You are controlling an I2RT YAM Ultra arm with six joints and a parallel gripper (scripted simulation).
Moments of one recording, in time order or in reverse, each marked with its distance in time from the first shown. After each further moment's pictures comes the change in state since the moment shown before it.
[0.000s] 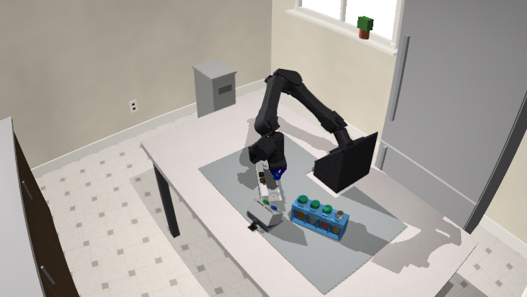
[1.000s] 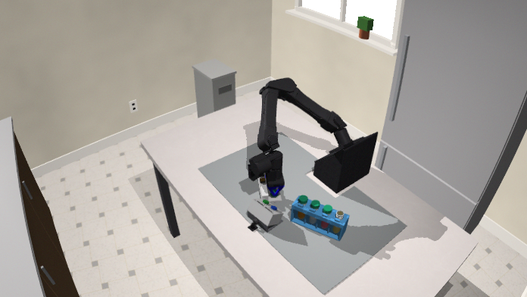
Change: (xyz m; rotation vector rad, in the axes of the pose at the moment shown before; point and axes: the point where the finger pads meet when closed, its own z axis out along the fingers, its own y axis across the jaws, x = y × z) arm -0.012 0.010 0.085 -0.023 -0.035 0.005
